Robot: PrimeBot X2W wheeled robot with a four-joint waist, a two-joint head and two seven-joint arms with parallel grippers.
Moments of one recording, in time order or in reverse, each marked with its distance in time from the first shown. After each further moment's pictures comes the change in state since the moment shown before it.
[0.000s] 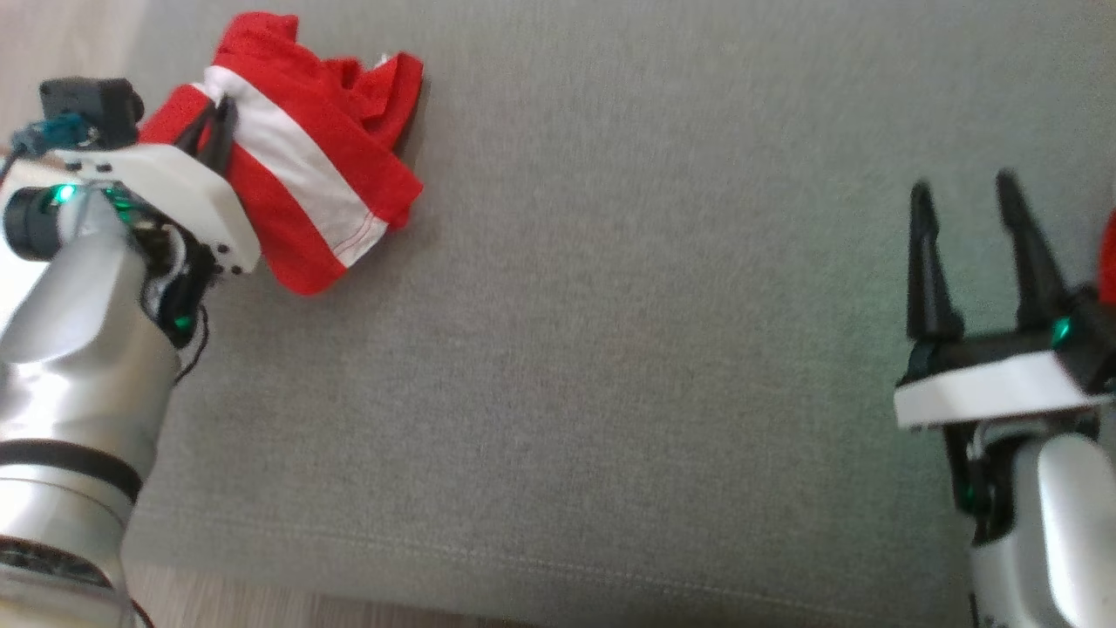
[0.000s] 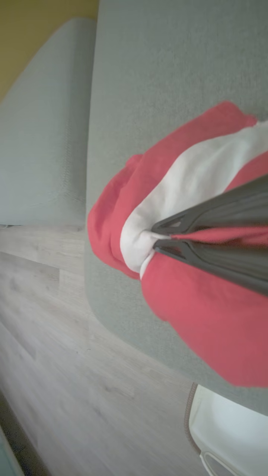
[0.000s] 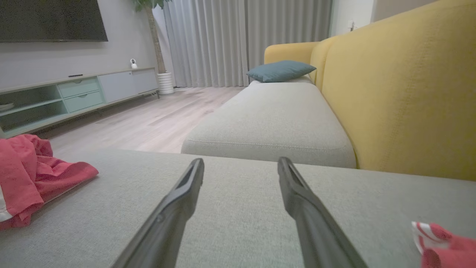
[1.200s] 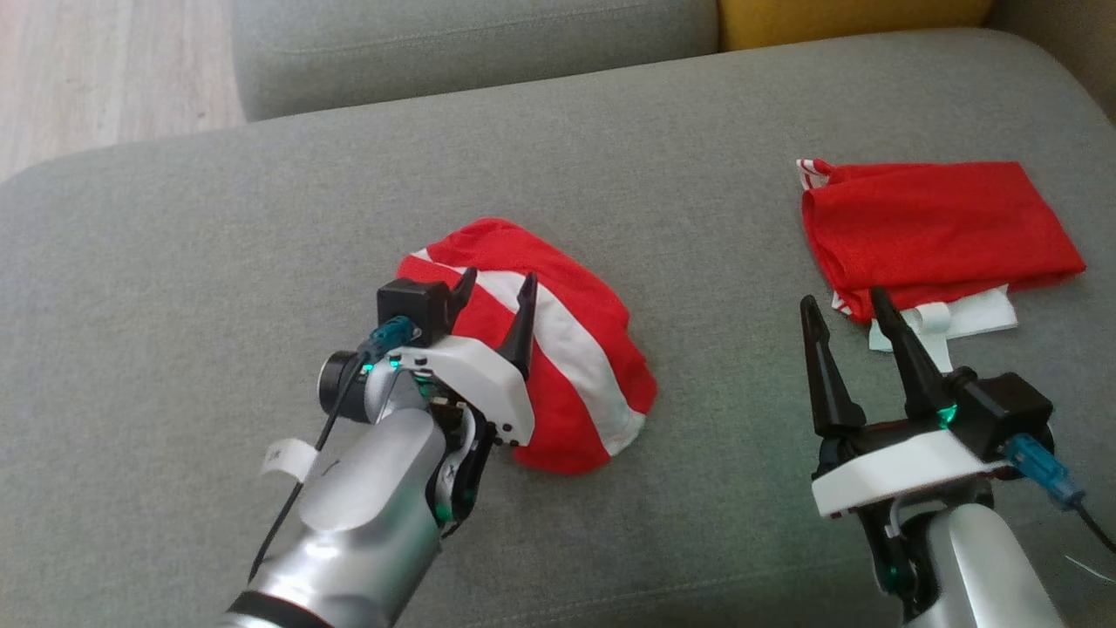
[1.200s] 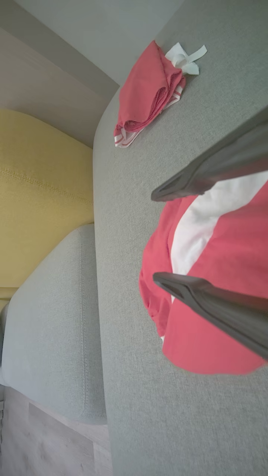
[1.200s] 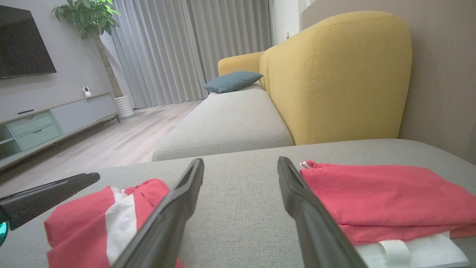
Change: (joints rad) left arm 0.360 -0.275 -0.178 -0.337 -0.012 0.300 -0.124; right arm 0.120 0.020 0.149 0.144 0.119 0.000 -0.043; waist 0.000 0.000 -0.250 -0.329
